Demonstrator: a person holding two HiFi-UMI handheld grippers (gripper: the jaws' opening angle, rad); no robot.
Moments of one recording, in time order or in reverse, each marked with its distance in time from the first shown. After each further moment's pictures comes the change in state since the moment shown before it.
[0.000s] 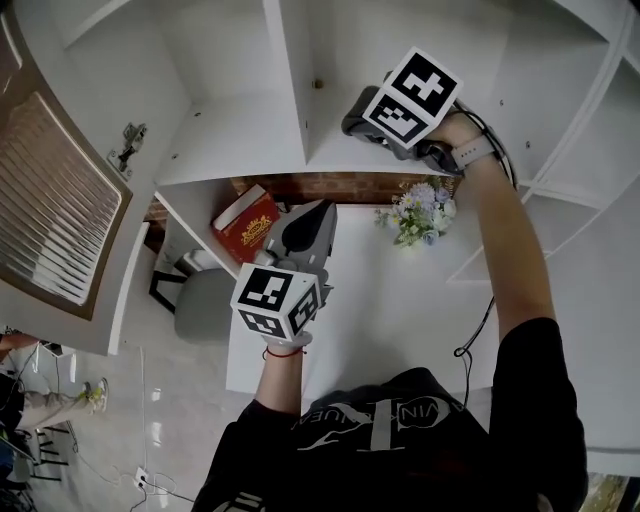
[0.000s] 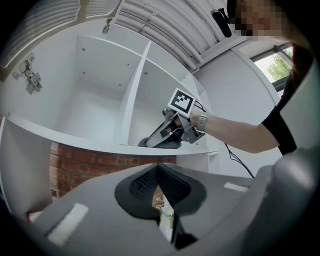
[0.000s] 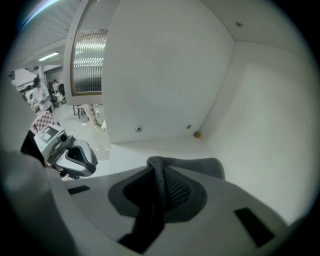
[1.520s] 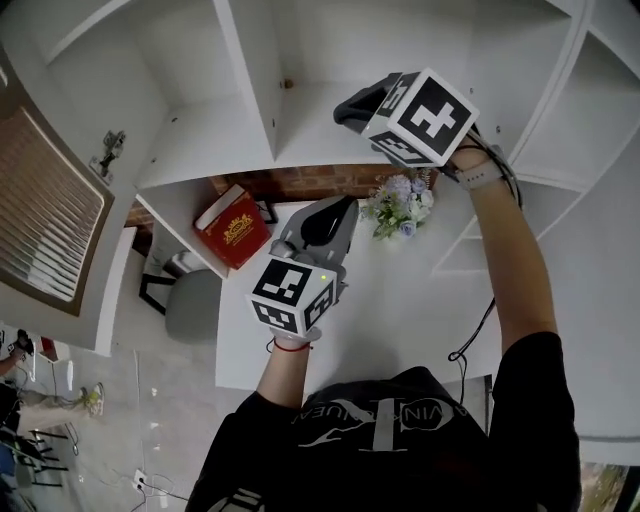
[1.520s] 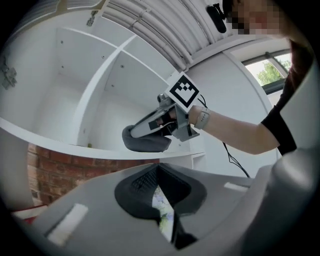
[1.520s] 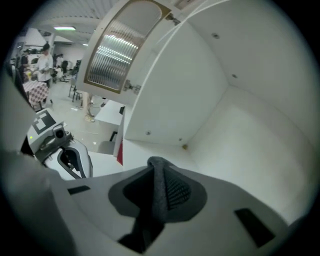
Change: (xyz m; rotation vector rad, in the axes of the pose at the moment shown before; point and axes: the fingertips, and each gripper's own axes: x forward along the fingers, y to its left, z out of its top) left arm 0.036 -0.077 0.007 0.024 0.001 -0.129; right arm -0.066 0.009 -0.009 -0.197 -0.101 -0.199
